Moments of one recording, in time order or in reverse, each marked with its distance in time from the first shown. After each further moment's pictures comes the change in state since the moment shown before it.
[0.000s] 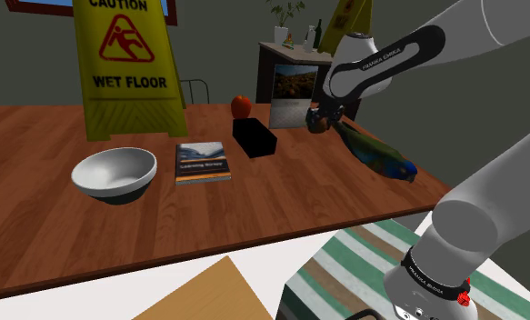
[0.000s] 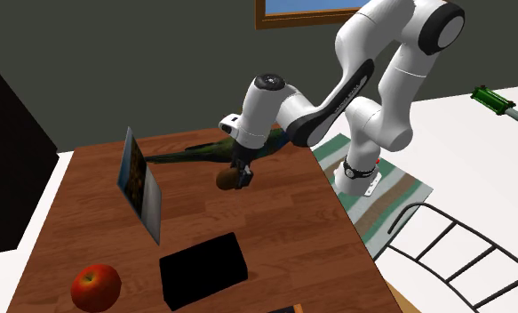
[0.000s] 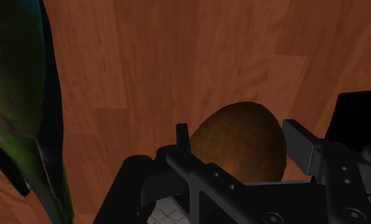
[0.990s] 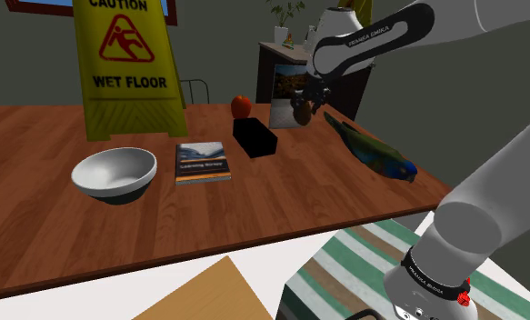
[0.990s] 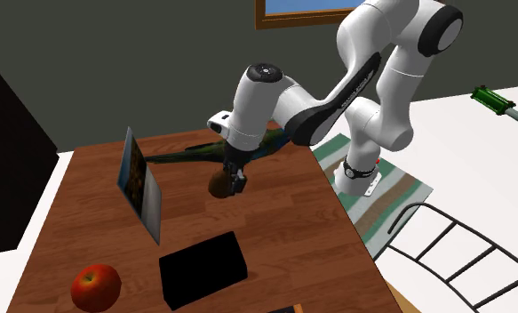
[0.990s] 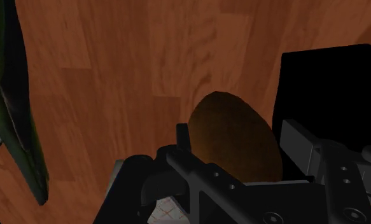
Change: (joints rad) arm 0.041 0.064 0.069 0.215 0.007 -0.162 0.083
